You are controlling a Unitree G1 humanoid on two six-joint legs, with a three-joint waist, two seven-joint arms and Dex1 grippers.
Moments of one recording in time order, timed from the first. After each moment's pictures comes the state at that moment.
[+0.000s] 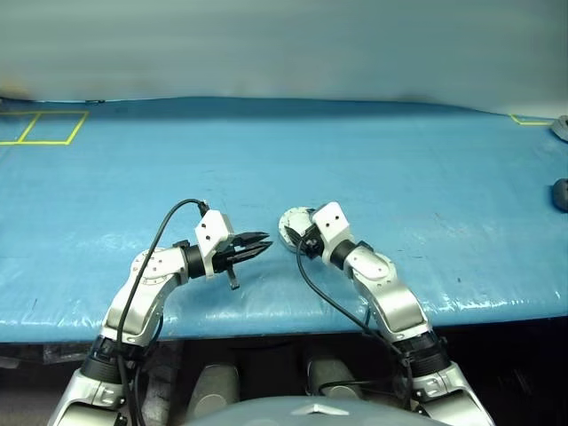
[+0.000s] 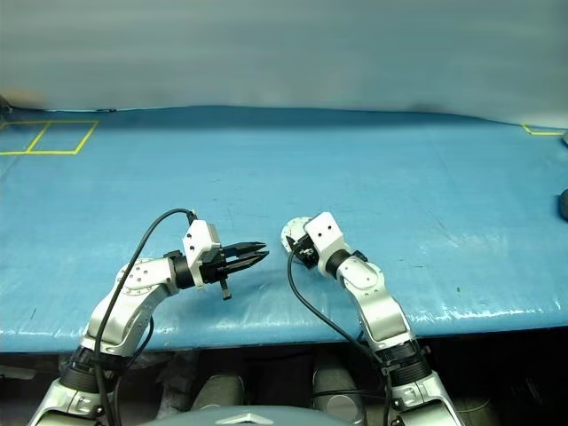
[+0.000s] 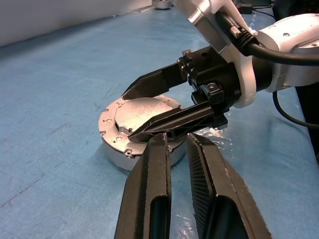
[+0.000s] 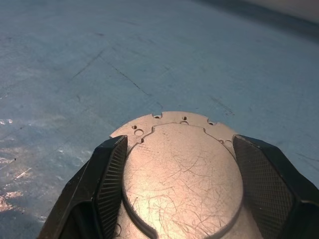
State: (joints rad) left arm -0.14 0.45 -0.15 -0.18 -0.28 0.20 -0.90; right arm -0.20 -0.22 0.24 -0.05 0.01 0.34 0.37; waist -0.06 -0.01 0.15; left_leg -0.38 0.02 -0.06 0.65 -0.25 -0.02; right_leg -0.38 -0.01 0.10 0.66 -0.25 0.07
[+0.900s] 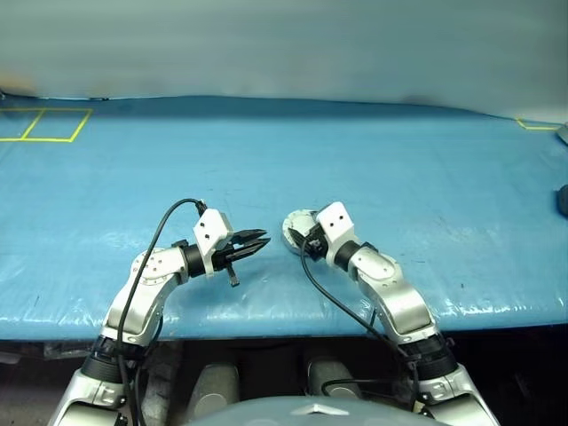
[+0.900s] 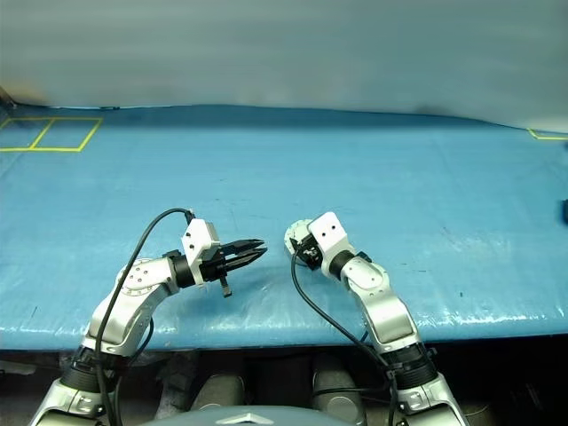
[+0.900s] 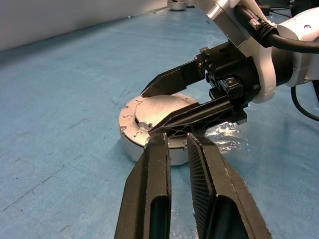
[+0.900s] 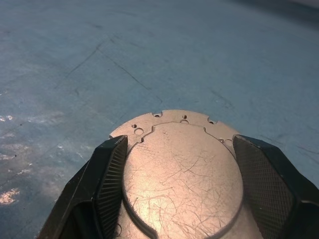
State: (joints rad) left arm -0.14 0.45 -0.15 -0.16 -0.28 0.19 -0.87; right arm -0.19 -0.24 0.24 -0.12 0.04 0.45 0.36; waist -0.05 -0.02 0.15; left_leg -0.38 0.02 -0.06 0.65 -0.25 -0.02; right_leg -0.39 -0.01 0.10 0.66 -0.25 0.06
